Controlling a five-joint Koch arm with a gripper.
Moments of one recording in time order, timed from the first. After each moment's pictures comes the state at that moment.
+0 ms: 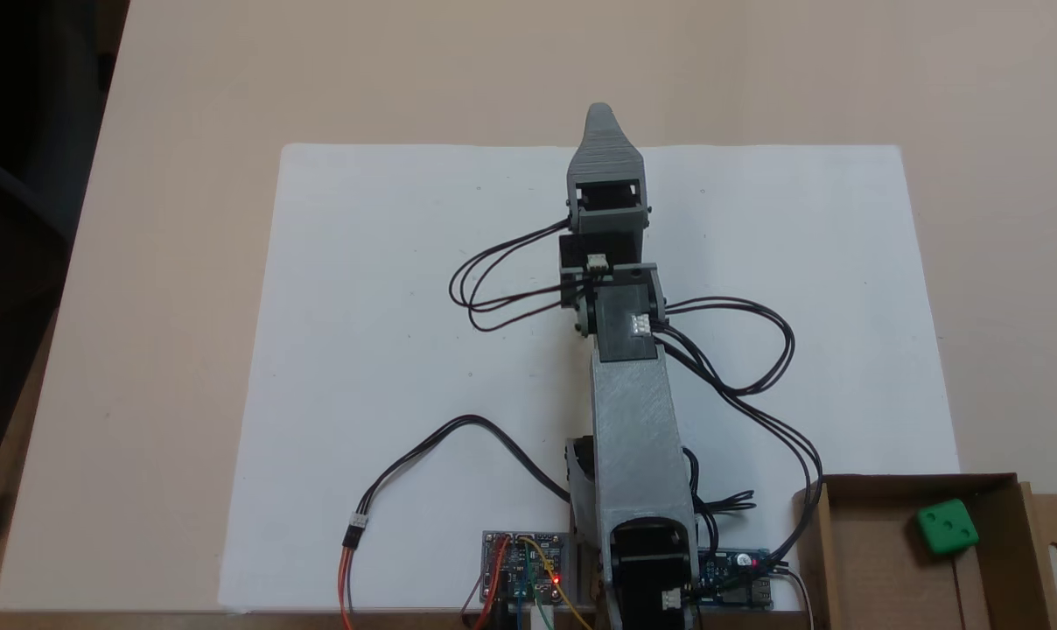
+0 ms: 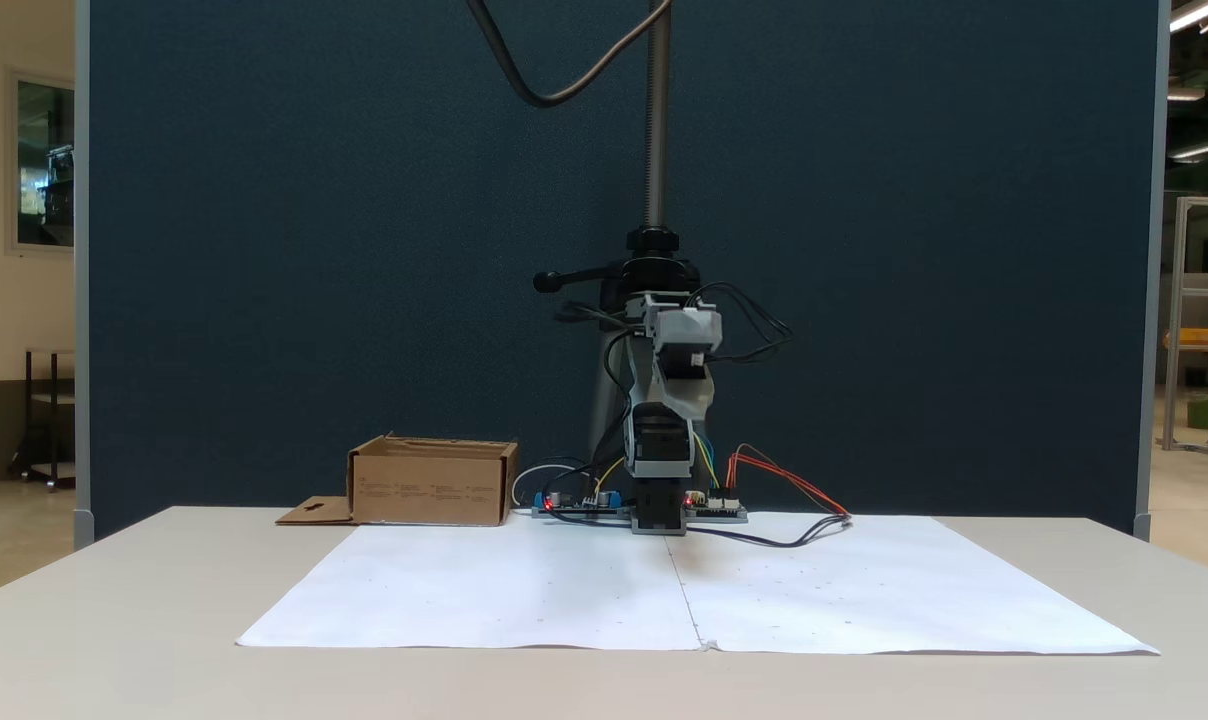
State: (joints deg) arm -5.0 128.6 100.7 17.9 -1.3
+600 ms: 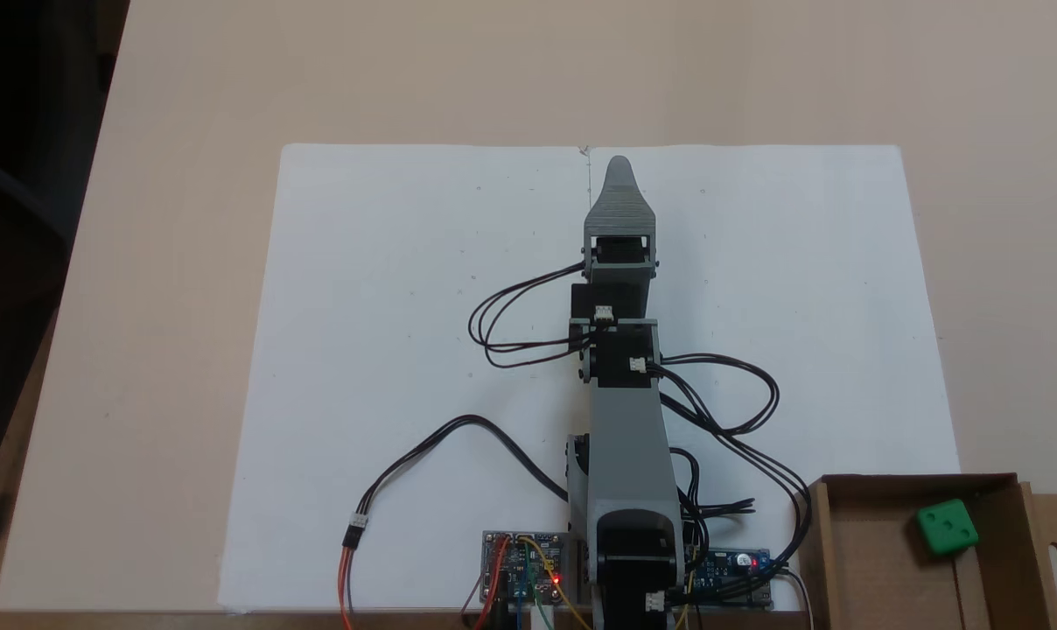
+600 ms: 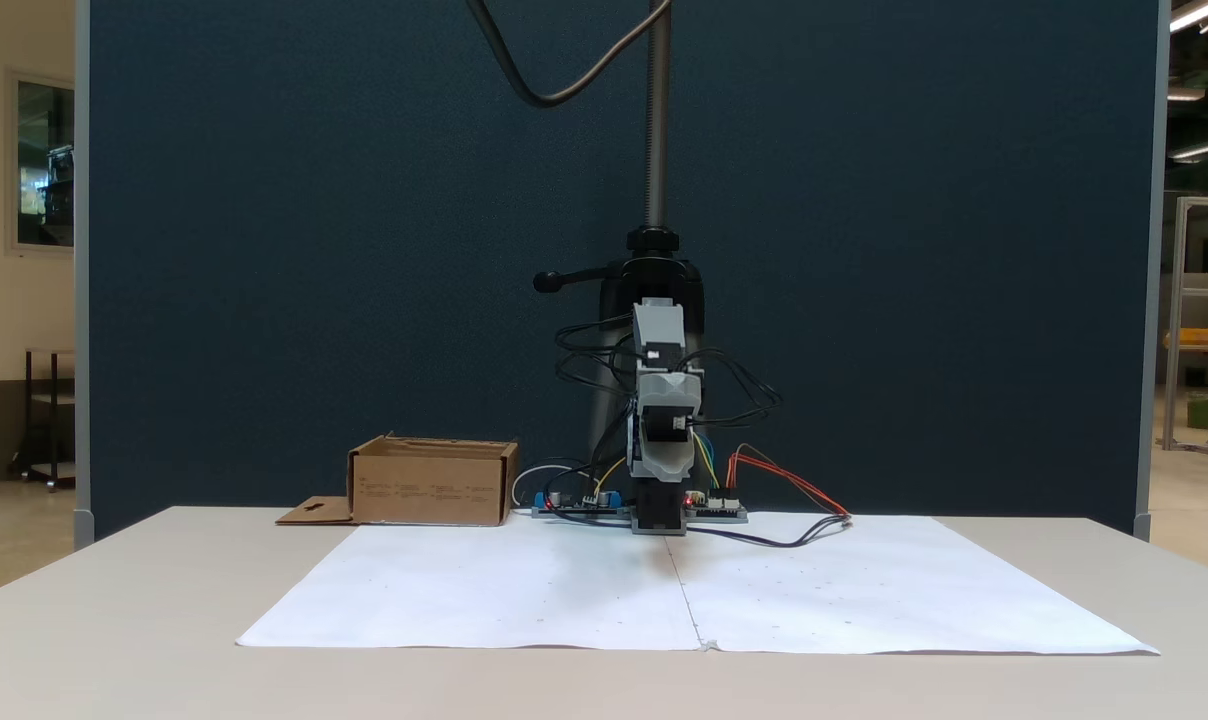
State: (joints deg) arm -0.2 129.4 127.0 -11.2 -1.3
